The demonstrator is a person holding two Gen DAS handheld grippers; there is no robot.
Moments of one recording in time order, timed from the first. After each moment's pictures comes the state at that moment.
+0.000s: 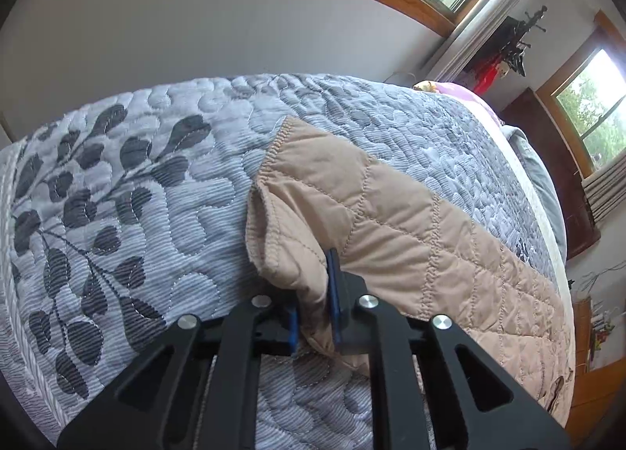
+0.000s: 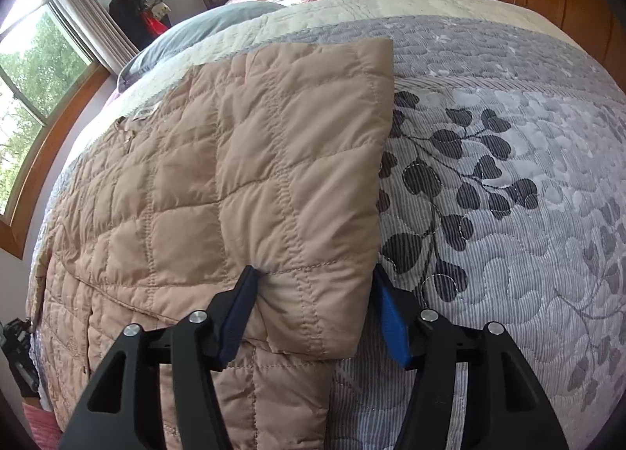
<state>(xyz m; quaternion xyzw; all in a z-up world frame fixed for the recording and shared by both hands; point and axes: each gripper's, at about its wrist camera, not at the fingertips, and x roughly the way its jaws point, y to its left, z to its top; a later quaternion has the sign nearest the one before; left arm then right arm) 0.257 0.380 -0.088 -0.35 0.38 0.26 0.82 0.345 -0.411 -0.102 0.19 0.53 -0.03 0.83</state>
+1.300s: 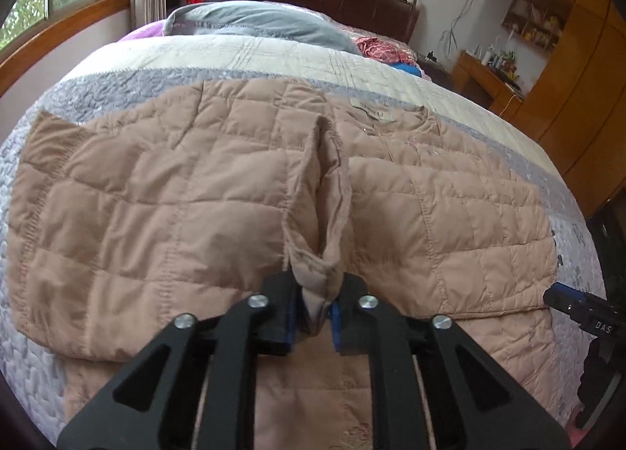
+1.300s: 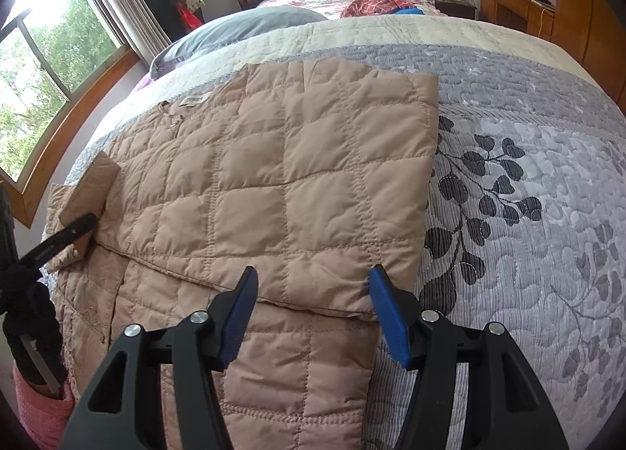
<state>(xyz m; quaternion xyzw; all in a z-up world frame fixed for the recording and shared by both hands) 0.360 -0.089 -0.062 -0.06 0.45 -0.12 0.88 0.329 -0.382 -0.074 0.15 0.51 0.01 0.85</state>
